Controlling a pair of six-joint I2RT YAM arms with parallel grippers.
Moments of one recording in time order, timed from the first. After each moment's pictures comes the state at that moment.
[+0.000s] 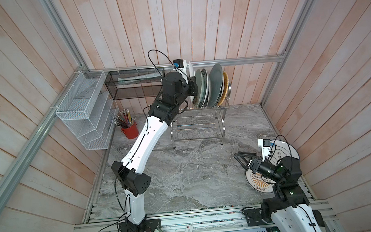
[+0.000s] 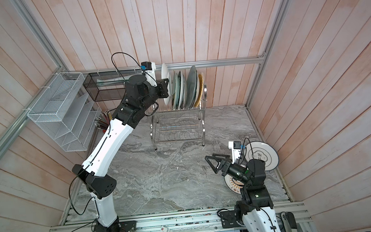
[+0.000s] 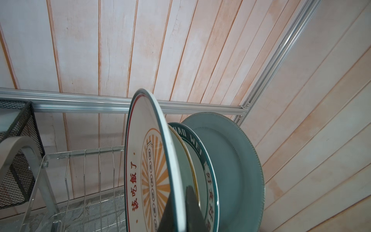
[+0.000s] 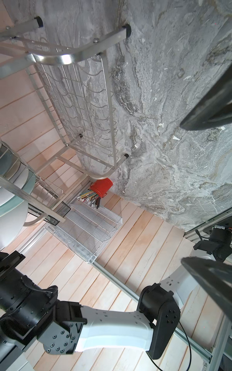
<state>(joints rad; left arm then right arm) -0.59 1.95 2.31 -0.43 -0.05 -0.31 0.06 0.37 0.38 -0.06 -0.83 0.79</state>
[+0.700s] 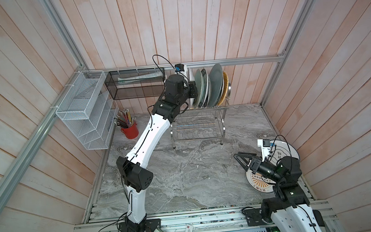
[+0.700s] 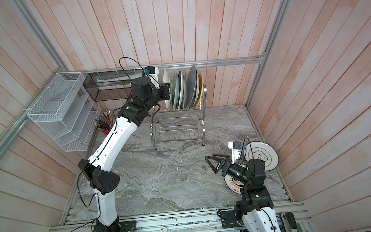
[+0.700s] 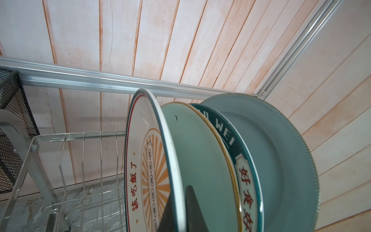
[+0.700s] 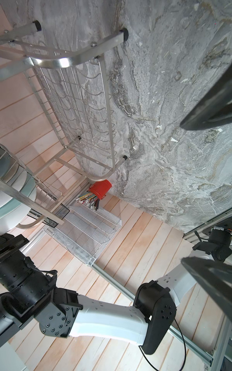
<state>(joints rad) -0.57 2.01 2.31 -0.43 -0.03 -0.34 0.06 0.37 0.38 -0.08 -0.83 0.79</state>
